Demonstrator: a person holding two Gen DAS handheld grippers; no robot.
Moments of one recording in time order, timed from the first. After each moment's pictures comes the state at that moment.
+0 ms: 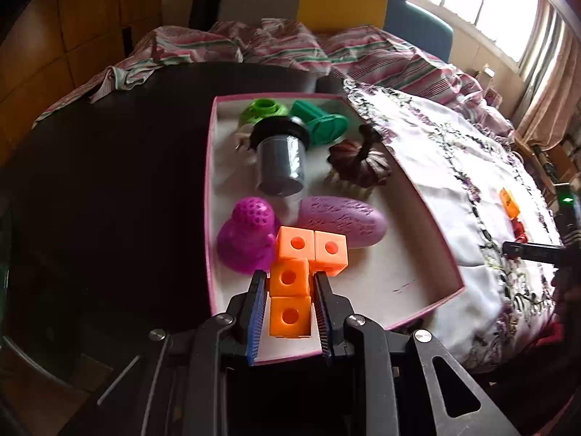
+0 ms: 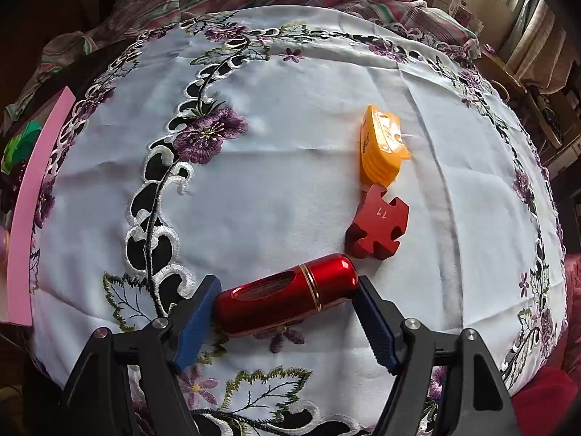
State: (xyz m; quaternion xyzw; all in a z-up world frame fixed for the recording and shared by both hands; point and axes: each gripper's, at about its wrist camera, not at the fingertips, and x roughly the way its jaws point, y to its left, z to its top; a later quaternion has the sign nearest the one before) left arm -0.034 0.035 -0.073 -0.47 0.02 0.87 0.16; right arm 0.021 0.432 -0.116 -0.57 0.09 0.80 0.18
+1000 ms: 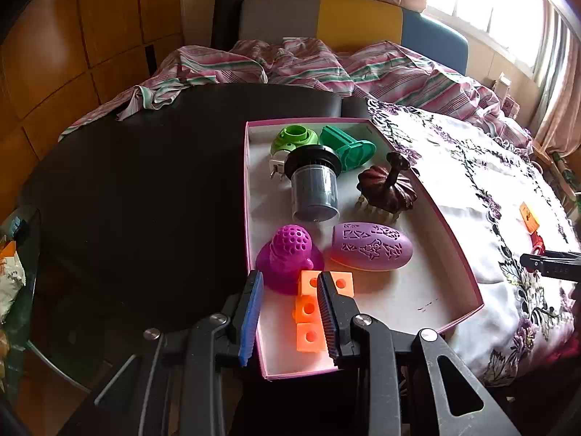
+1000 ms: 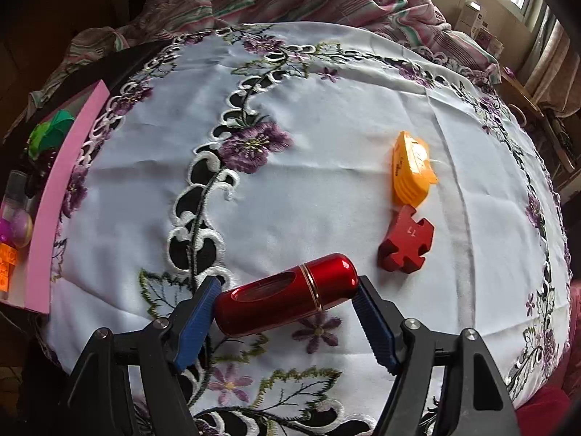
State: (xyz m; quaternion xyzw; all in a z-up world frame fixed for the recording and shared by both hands) left arm -0.035 0.024 -0.054 -0.43 0.03 0.89 0.12; right arm 0.019 0.406 -0.100 -0.54 0.08 0.83 0.13
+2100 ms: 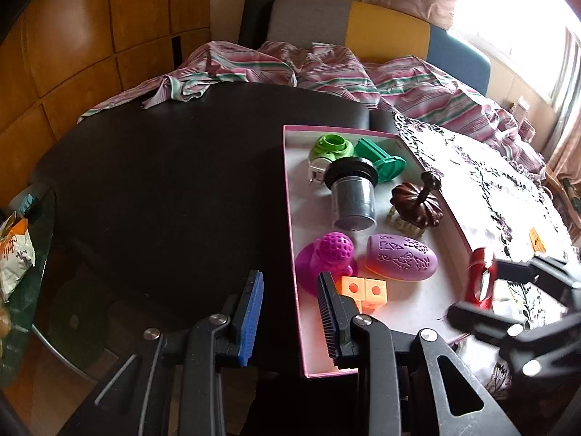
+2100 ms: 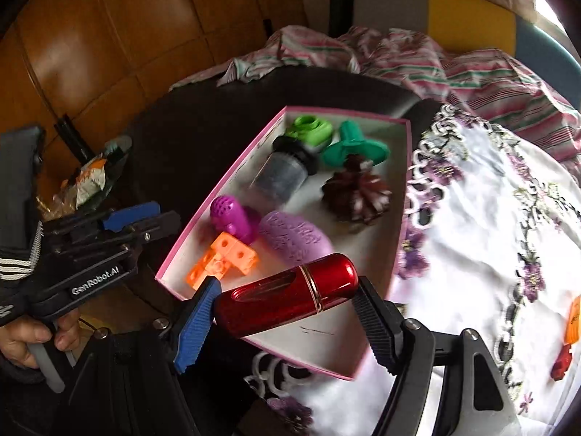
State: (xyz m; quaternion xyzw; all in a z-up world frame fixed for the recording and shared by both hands) left arm -0.039 -0.007 -0.050 -0.43 0.00 0.90 0.09; right arm -0.026 0.176 -0.063 -0.48 0.01 0.86 -0.17
